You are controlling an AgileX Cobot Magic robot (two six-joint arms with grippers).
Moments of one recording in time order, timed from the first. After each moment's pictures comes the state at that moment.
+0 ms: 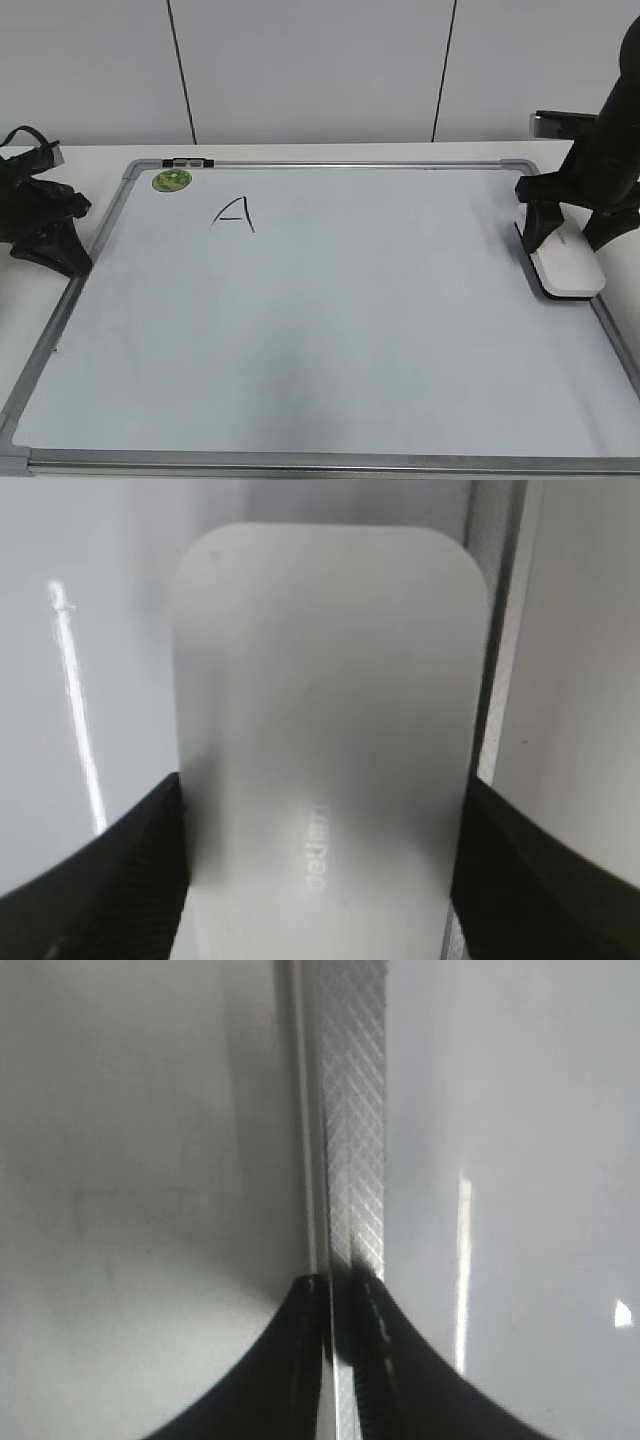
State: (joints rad) left arm 0.11 2.22 -1.55 -0.48 1.02 0.39; right arm -0.02 2.08 -1.57 0.13 1.07 -0.10
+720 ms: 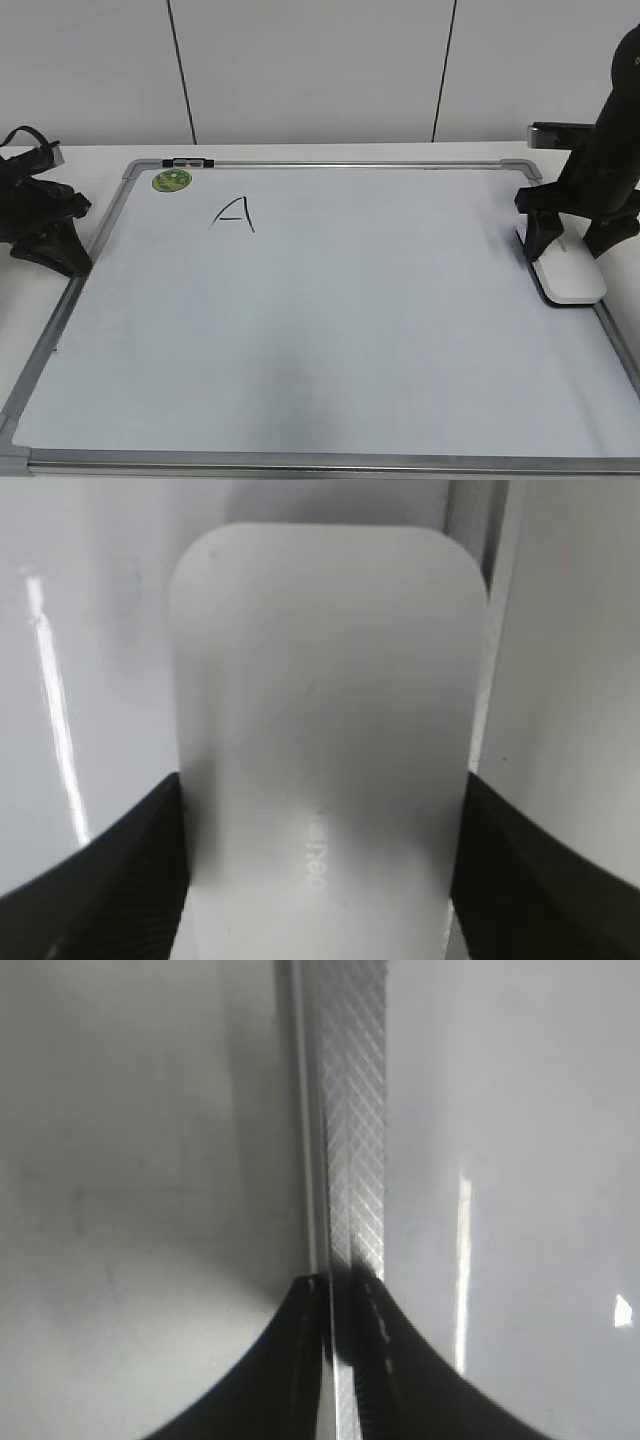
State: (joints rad) left arm 0.11 2.22 -1.55 -0.48 1.02 0.39; right arm -0.02 2.11 -1.57 0.09 1.05 -0.10
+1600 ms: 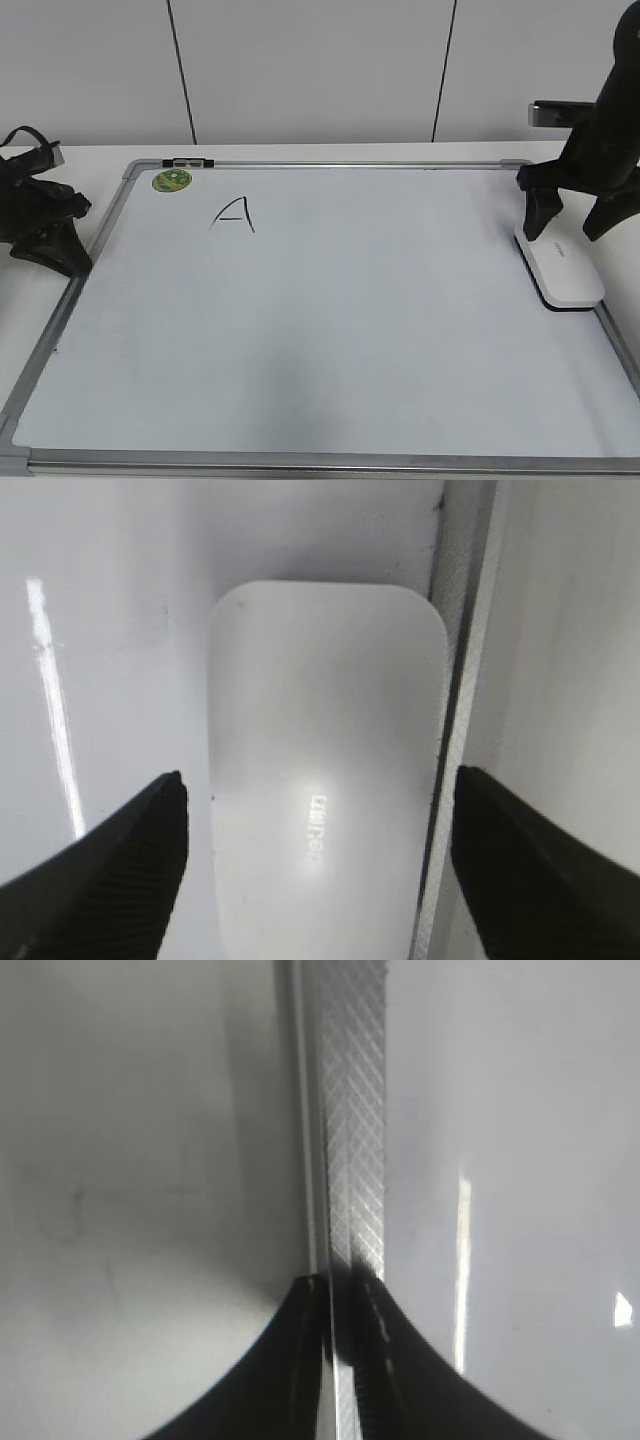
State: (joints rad) left arm 0.11 2.22 -1.55 -0.48 1.02 0.39; right arm -0.02 2.12 -1.66 0.09 1.12 -0.10
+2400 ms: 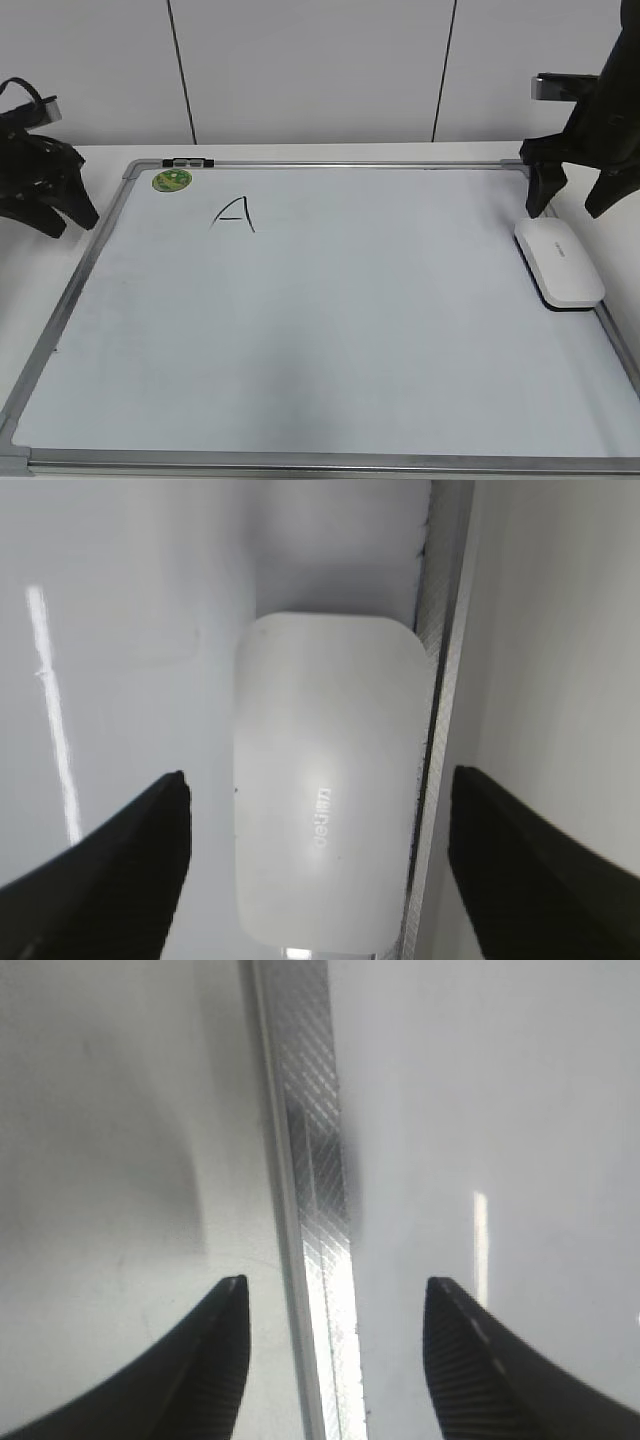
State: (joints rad) left arm 0.11 2.24 -1.75 -0.45 1.16 0.37; right arm -0.02 2.12 -1.78 0.08 1.22 -0.10
